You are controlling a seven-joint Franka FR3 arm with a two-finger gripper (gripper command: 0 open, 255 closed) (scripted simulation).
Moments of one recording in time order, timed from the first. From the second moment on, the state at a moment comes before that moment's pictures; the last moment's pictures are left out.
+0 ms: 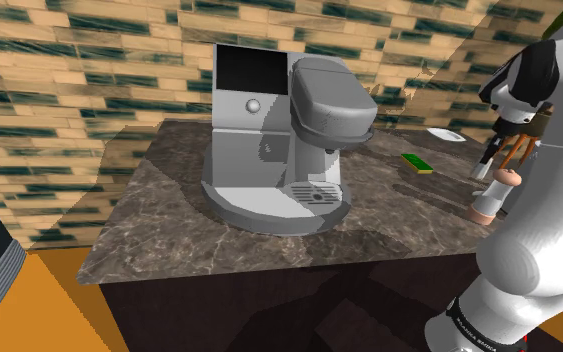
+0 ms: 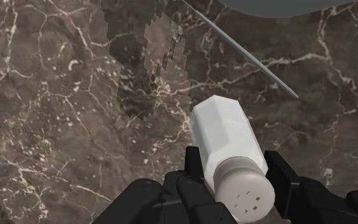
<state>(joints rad) -0.51 0.32 -0.85 -1.81 0.28 2.11 -1.51</state>
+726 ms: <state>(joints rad) -0.53 0.37 -0.82 -1.86 0.33 2.19 -1.55</state>
